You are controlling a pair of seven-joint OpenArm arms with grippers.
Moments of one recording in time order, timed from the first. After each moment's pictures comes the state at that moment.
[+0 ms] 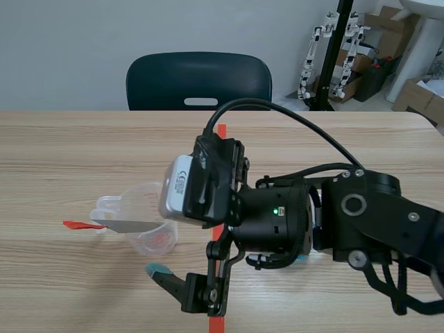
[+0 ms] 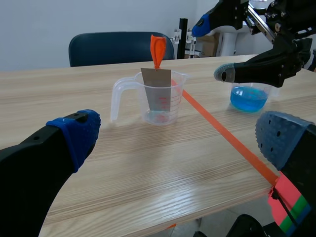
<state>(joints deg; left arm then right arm) 56.6 -14.5 -6.7 69.5 9.4 -17.4 -89.0 9.6 31.3 -51.5 94.6 -6.6 25.8 9.9</state>
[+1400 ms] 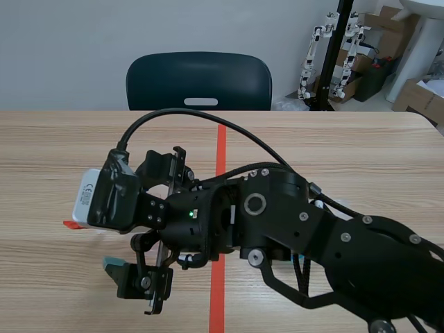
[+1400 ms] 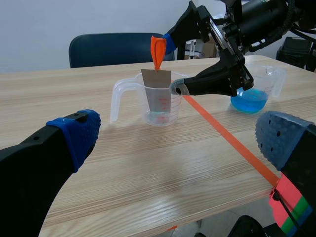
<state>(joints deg) 56.4 -14.5 -6.7 69.5 9.4 -17.4 -89.0 12.6 16.0 -54.9 87.3 -12.7 26.0 -2.5</state>
